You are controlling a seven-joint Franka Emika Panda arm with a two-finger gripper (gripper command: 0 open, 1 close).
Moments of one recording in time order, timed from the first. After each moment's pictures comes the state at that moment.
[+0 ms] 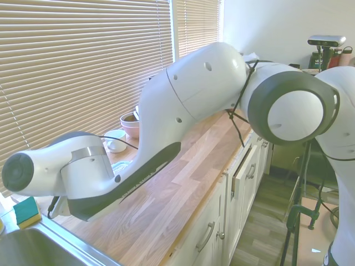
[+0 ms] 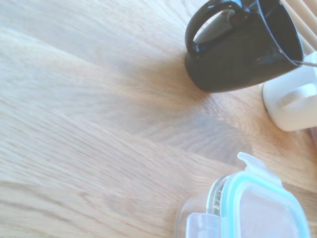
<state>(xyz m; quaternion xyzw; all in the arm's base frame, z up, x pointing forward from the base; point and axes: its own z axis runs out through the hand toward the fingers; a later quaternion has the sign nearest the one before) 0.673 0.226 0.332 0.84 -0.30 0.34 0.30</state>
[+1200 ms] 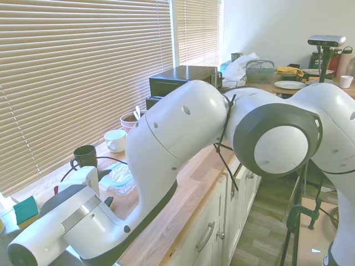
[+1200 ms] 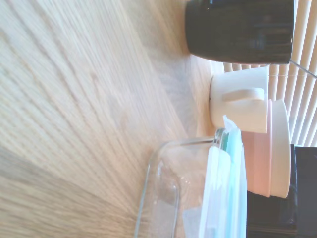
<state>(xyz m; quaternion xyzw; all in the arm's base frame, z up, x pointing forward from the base) 0.656 0.238 0.264 0.79 -0.17 0.34 0.49</state>
